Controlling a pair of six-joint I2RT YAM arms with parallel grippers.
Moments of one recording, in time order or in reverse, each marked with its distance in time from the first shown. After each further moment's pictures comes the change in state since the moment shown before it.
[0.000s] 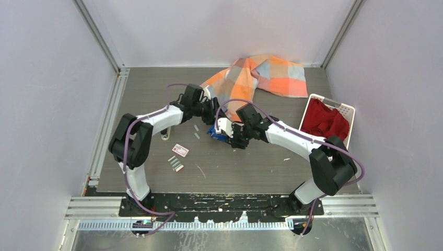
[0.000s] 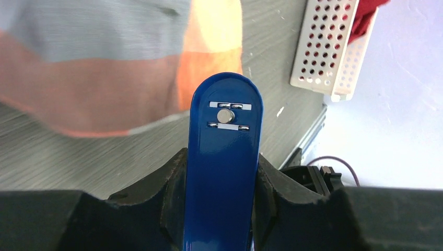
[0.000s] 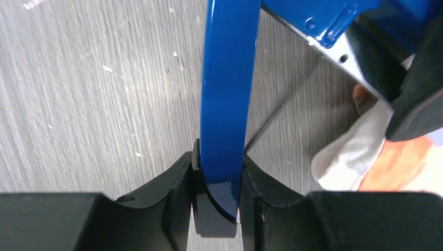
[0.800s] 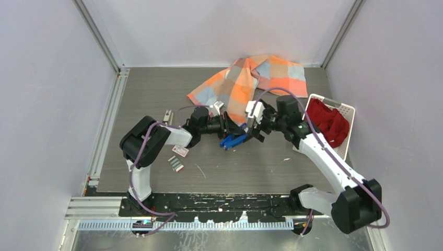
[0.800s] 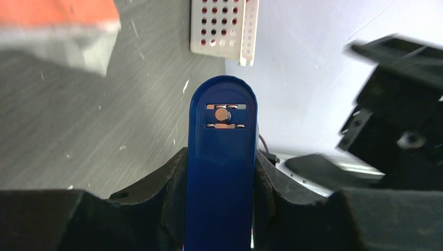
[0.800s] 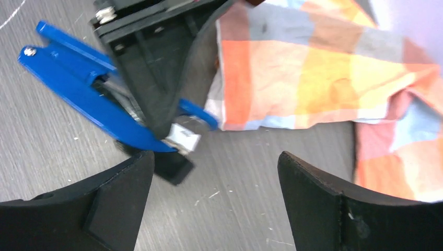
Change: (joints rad) left arm -0.153 0.096 -0.312 0.901 0.137 -0.534; right arm -0.275 -0.363 -0.103 0.040 -0.067 -0.057
